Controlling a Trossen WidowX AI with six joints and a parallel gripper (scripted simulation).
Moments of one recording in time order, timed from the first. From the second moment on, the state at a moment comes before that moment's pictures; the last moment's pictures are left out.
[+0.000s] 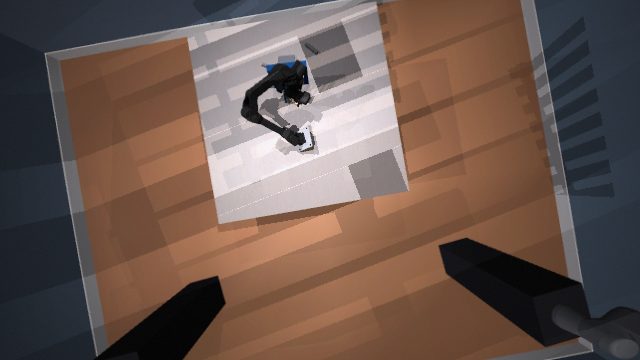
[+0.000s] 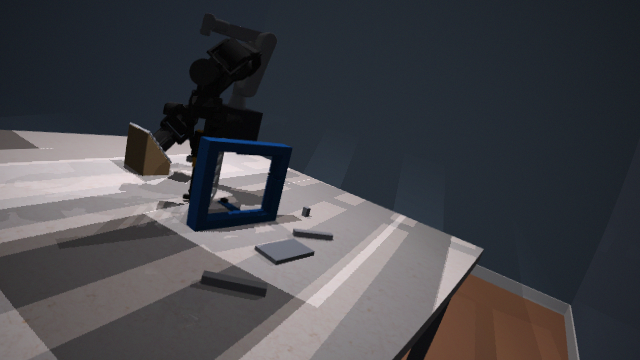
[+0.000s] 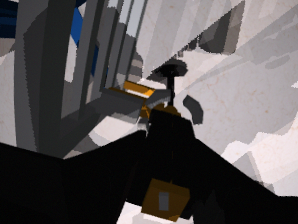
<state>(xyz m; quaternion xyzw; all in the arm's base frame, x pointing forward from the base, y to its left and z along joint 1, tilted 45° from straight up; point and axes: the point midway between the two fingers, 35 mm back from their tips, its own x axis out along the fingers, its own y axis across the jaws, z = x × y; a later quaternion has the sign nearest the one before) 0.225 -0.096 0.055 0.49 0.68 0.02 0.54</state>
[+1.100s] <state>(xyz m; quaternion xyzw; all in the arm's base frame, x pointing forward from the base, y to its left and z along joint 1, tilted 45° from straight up) 0.200 -0.148 0.002 0.35 0.65 0.19 0.65</state>
